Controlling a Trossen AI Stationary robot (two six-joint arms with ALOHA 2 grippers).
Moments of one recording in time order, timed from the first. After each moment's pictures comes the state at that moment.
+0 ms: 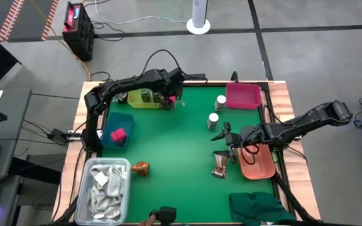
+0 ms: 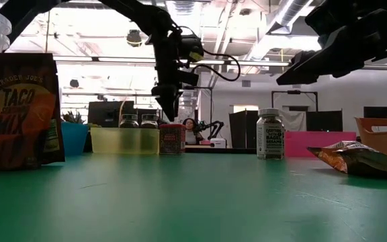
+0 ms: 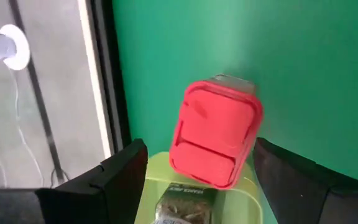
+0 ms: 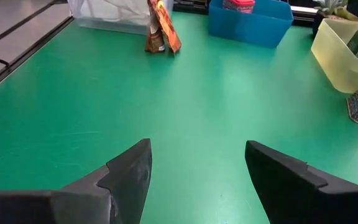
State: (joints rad) left arm 0.50 2.00 1.76 -0.95 -0.24 0.64; right arm 0.18 1.00 0.37 0.22 0.10 -0.05
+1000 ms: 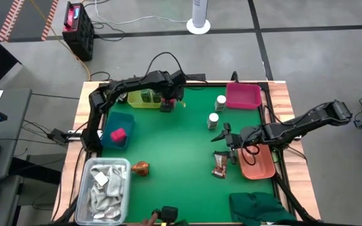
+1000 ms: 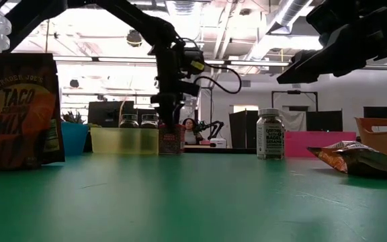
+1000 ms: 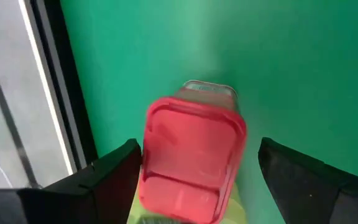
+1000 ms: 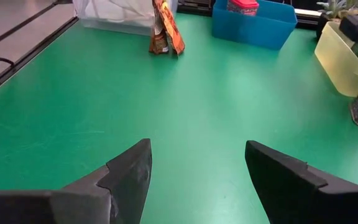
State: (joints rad) left arm 0.52 2.07 1.77 -0.96 -0.15 0.67; right arm 0.19 1.00 0.37 0.22 0.10 -0.05
